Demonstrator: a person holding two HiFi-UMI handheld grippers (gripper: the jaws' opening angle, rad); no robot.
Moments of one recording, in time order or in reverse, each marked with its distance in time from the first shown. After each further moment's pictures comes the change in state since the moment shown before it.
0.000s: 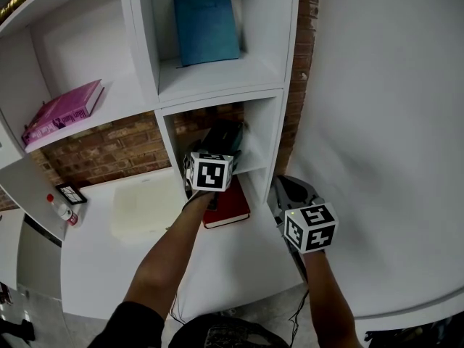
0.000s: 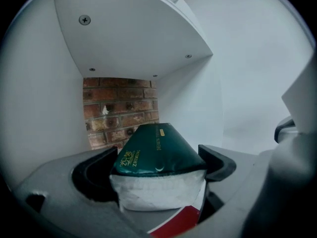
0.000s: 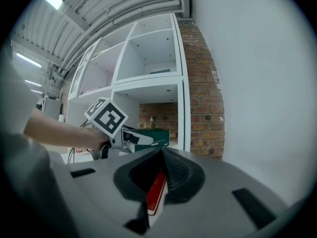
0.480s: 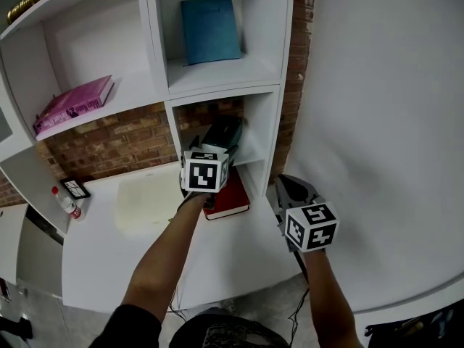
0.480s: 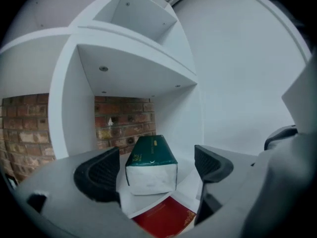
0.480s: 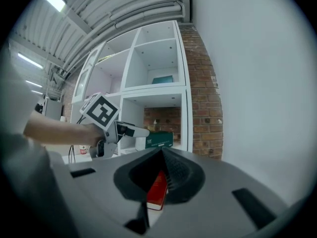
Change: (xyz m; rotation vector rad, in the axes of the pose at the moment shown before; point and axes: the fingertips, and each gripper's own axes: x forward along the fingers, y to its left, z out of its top) left arm -0.068 -0.008 0.023 -0.002 -0.094 -0.012; right arm -0.043 0.023 0.007 0.003 -0.022 -0.002
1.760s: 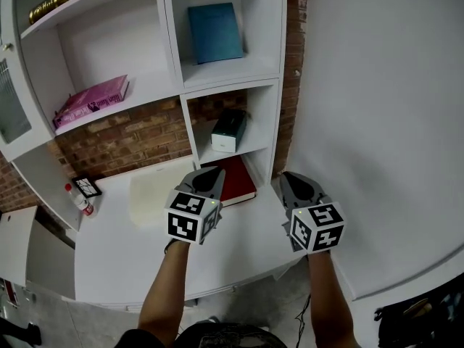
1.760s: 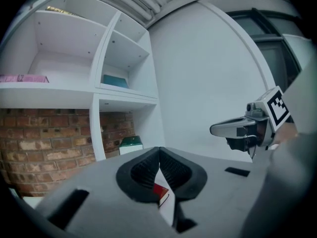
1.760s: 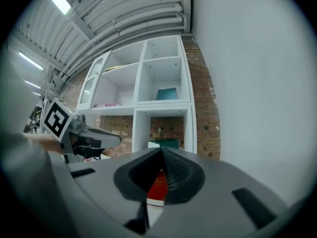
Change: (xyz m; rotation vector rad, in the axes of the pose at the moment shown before) left arm -0.168 -0.055 -0.017 0.099 -0.081 -0.216; right arm -0.069 0.053 0.024 0.009 -0.066 -0.030
